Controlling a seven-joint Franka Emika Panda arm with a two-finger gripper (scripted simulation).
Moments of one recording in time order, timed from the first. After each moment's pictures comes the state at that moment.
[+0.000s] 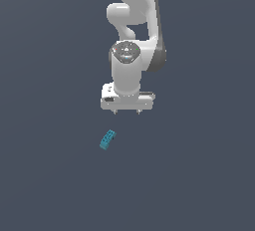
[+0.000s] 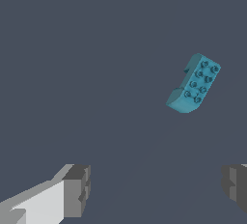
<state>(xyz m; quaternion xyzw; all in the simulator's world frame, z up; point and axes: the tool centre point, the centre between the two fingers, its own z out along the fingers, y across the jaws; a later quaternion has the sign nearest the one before) -0.015 -0.003 0.150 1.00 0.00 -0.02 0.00</state>
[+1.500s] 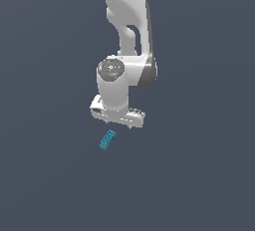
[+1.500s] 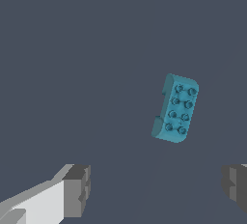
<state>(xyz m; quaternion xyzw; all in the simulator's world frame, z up) 0.030 -0.037 0.123 0.99 -0.12 -0.01 -0.01</state>
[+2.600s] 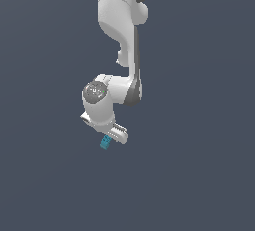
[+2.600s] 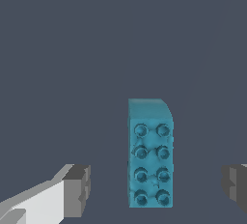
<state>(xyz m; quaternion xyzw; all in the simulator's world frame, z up) 0.051 -0.091 0.062 0.97 -0.24 0.00 0.00</state>
